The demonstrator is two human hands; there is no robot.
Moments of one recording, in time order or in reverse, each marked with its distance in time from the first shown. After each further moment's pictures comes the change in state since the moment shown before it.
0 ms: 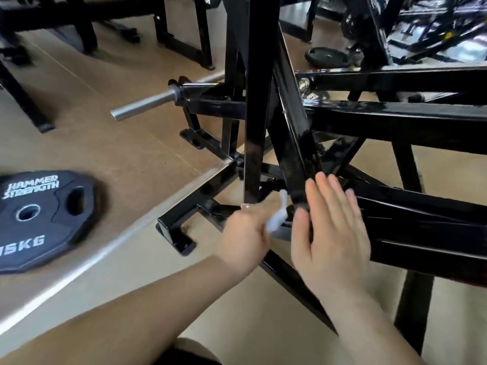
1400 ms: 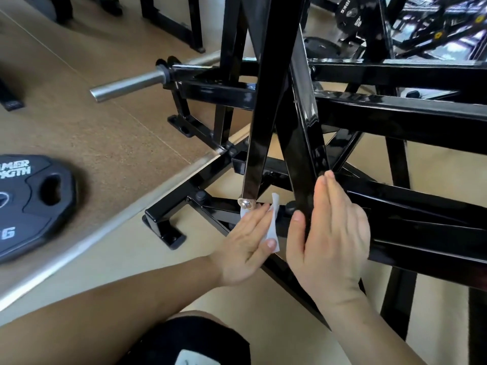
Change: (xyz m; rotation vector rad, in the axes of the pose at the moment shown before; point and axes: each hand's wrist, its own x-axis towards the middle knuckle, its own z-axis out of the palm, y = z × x) left_hand -0.026 -0.072 0.040 -0.082 -0.433 0.053; right_hand -0.003 0.000 0.016 -0.150 0.064 -0.011
